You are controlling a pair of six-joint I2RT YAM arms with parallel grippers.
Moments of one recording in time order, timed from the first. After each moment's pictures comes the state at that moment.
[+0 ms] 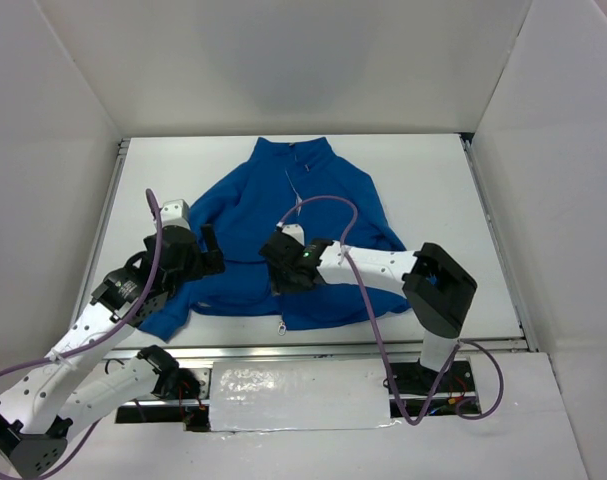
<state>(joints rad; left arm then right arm) -0.57 0.80 0.90 -0.79 -0.43 -0.61 1.01 1.77 1.22 -0.56 0.22 0.78</state>
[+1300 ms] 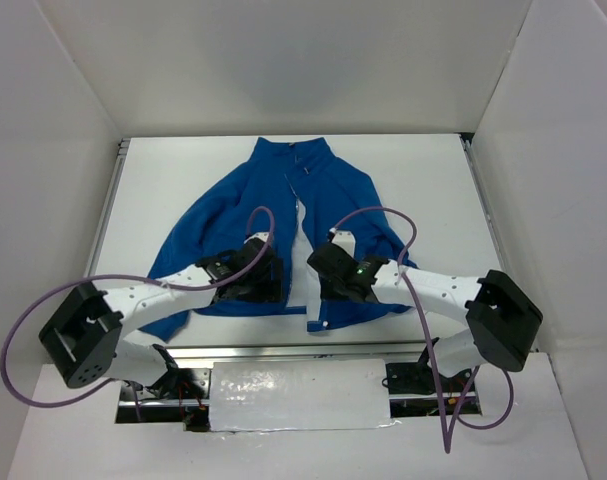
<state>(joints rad) -0.79 1.33 0.78 -0.43 -0.09 -0.73 0.92 1.43 0.83 -0.48 0.31 0.85</state>
